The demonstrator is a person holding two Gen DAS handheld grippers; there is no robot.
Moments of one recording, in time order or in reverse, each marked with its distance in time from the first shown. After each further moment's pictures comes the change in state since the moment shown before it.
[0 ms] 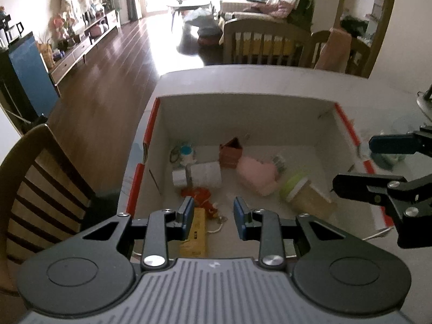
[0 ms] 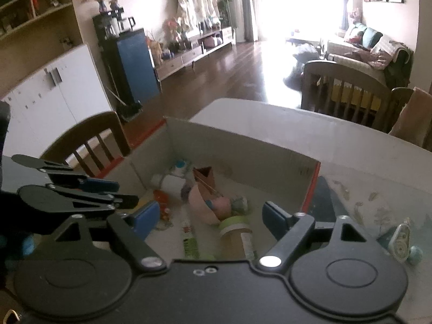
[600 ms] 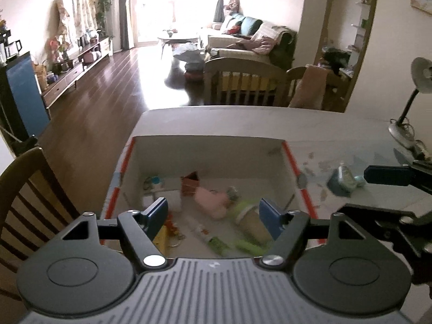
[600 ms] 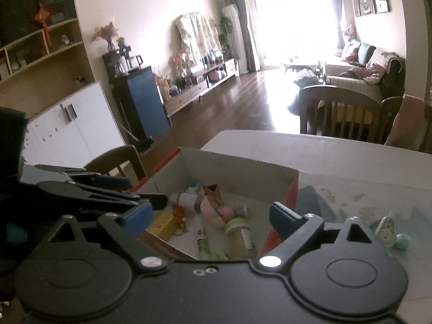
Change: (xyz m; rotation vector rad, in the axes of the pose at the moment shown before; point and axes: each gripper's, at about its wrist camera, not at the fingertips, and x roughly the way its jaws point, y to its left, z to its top) left arm -0.066 -0.041 0.003 -0.012 -0.154 -0.074; right arm -0.085 -0.013 -0.029 0.057 -0.166 0.056
